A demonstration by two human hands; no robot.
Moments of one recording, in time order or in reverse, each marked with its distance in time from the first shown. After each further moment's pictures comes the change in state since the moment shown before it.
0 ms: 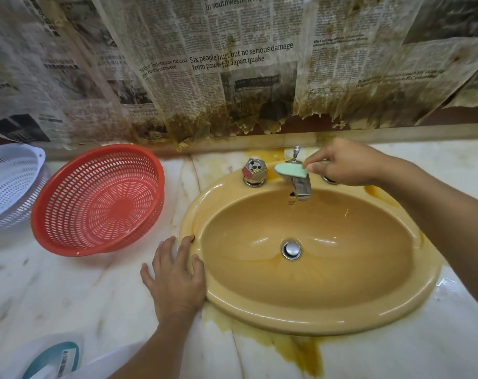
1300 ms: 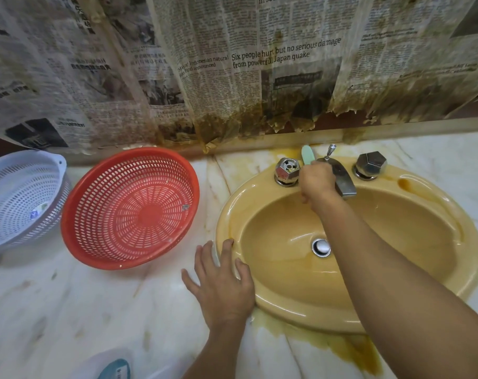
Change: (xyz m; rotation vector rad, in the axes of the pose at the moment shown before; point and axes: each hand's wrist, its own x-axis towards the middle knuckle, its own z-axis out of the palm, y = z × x) left_hand 0.006 -0.006 0.001 0.018 -0.059 0.062; right_hand 0.084 -0.092 0.127 0.837 0.423 0.711
